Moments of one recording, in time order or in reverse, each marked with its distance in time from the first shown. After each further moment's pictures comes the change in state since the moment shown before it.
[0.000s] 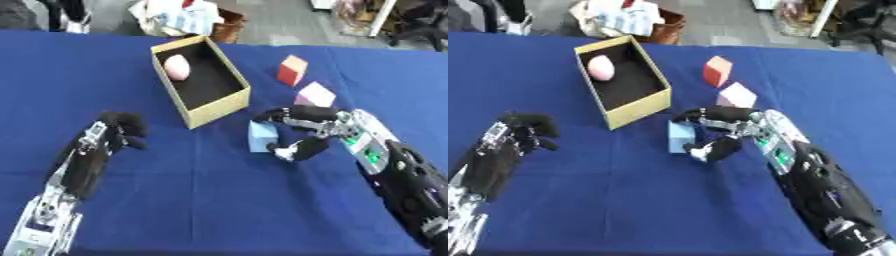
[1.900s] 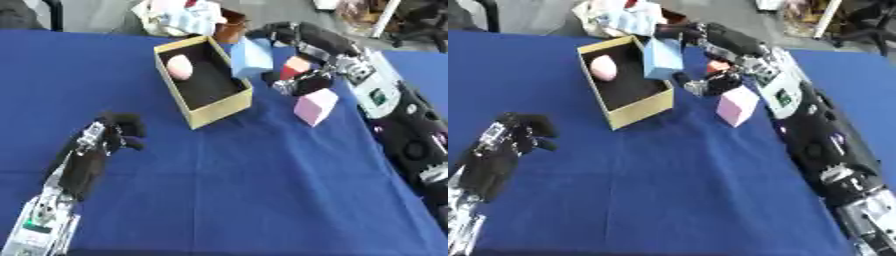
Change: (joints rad) left arm -0.017 0.000 -0.009 0.000 0.002 -0.001 -0.006; right arm -0.303 0.001 -0.144 0.106 -0.160 -0.228 -0.228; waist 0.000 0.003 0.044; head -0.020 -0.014
